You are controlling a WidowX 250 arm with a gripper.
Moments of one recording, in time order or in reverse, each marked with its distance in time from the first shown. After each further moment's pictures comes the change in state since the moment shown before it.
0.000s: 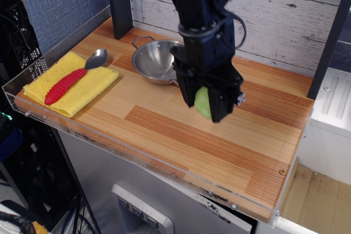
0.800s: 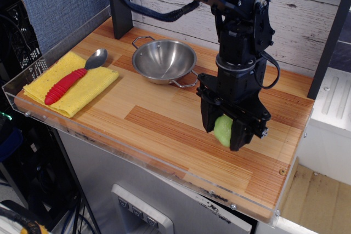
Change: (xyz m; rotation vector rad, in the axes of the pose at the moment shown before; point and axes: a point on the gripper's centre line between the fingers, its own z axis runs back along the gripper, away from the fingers) arm 0.008 -0.019 -0.038 0.059 0.116 -0.019
